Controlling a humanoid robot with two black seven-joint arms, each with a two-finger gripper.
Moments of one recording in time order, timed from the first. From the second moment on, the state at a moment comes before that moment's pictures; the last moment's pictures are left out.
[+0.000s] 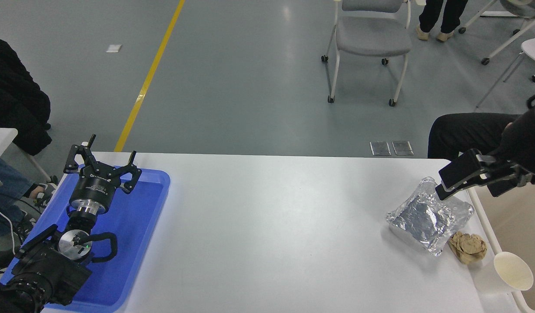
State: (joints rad) left arm -0.63 0.20 -0.89 -0.20 -0.21 -0.79 -0.32; right arm 2.47 -0.77 -1.43 1.65 -0.75 0.78 0.15
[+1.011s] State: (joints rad) left arm -0.64 0.20 -0.89 -0.20 -0.21 -0.79 -0.32; right arm 1.30 -1.05 -0.77 1.11 -1.29 0.41 0.15
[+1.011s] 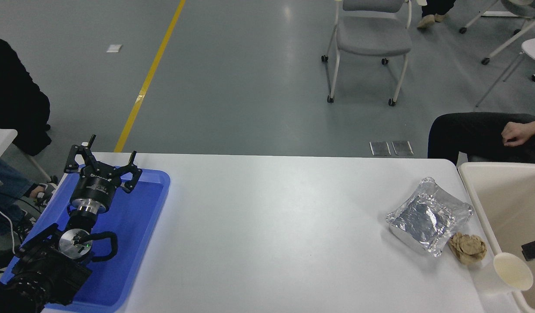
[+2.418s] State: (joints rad) left arm -0.64 0.20 -0.89 -0.20 -0.21 -0.79 -0.32; right arm 1.05 -0.96 -0.66 1.01 -1.26 0.30 0.16
